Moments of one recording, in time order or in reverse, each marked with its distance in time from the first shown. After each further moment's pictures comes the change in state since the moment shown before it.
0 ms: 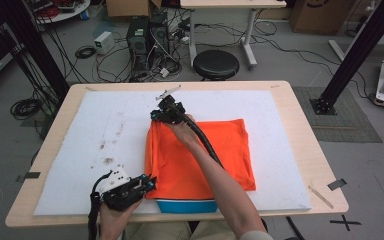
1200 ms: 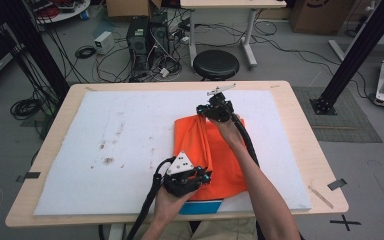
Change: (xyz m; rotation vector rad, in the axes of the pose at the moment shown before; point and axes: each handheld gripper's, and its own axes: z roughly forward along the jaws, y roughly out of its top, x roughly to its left) left arm -0.069 0.052 0.112 0.063 -0.173 0.061; right arm -0.079 -0.062 -0.101 -0.027 -0.138 0.117
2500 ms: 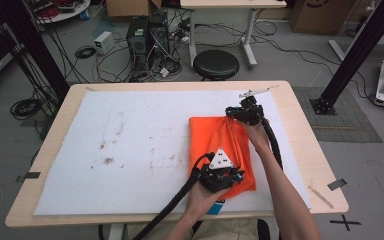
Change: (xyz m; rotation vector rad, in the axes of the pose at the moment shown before) left arm -0.036 0.032 0.073 0.061 -0.069 0.052; right arm -0.060 -0.045 -0.054 0.000 -0.097 0.095
